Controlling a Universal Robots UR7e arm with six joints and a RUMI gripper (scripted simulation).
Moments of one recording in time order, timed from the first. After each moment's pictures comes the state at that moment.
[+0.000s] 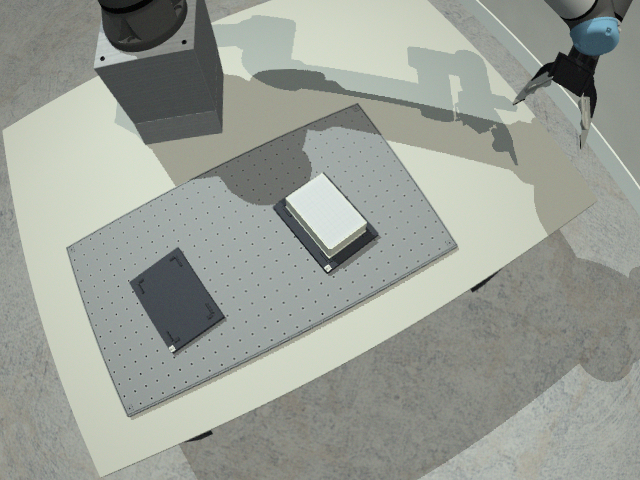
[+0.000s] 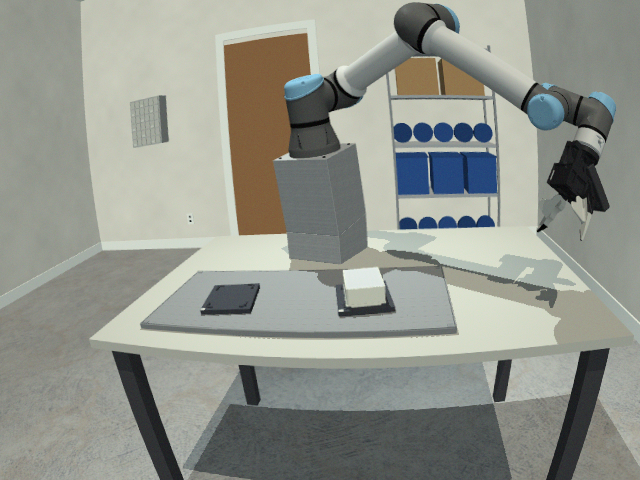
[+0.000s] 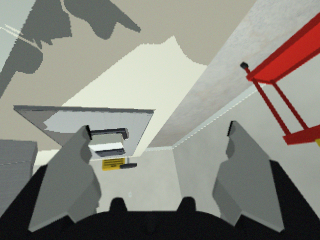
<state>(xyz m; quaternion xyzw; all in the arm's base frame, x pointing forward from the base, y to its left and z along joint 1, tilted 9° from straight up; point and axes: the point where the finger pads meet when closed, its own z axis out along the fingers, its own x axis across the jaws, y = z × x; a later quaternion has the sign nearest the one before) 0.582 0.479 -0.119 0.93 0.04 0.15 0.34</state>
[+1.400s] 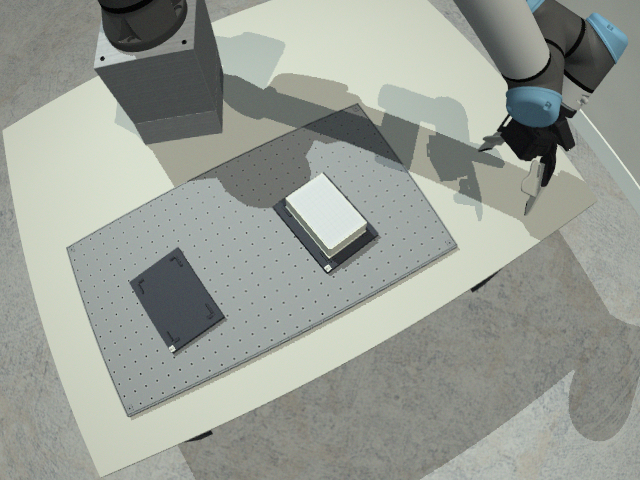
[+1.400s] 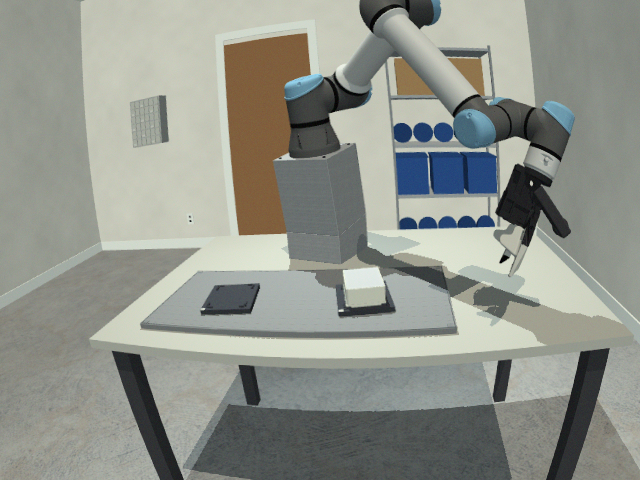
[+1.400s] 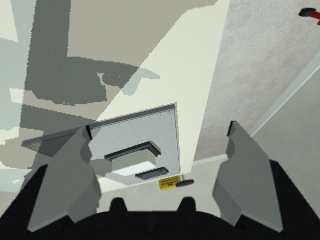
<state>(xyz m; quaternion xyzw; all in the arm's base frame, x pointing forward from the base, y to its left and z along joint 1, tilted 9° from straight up) 0.599 0.334 -0.159 0.94 -0.18 0.12 0.26</state>
